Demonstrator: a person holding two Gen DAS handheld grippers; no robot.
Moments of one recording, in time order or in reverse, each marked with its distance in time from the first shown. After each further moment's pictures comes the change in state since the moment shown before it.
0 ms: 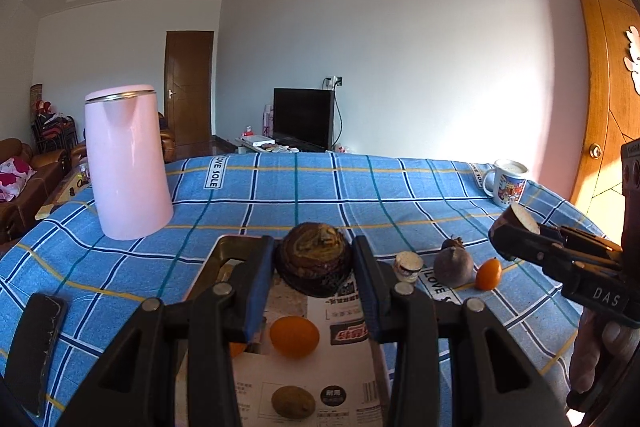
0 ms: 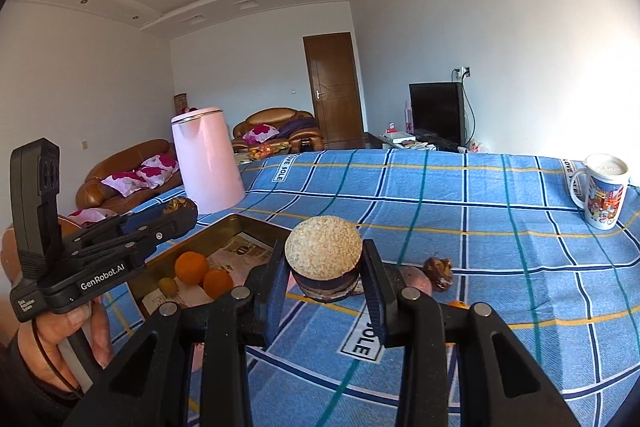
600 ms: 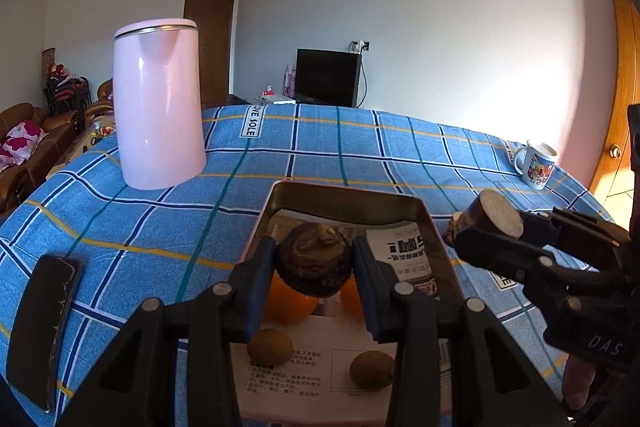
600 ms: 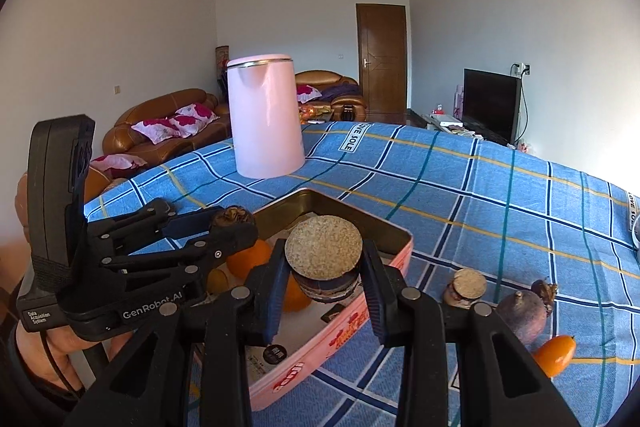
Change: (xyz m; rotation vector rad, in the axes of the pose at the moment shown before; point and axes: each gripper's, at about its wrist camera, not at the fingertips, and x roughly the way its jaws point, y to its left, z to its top) left arm 0.016 0.048 -0.022 -0.065 0.140 0.048; right arm 0.068 0.084 0.002 -0.151 0.141 0.114
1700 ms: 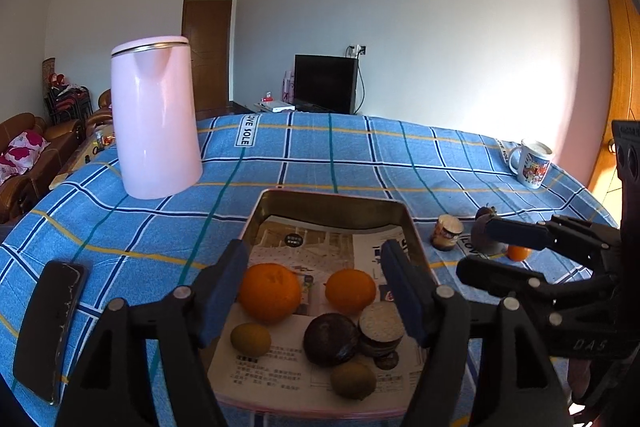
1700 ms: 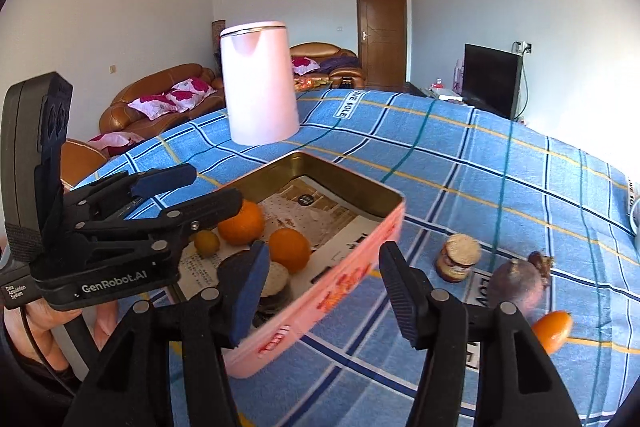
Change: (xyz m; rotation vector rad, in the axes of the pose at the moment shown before) left arm -0.013 -0.023 0.004 0.037 -0.027 -0.001; right arm -0.008 -0.020 -0.010 0.013 0.095 -0.029
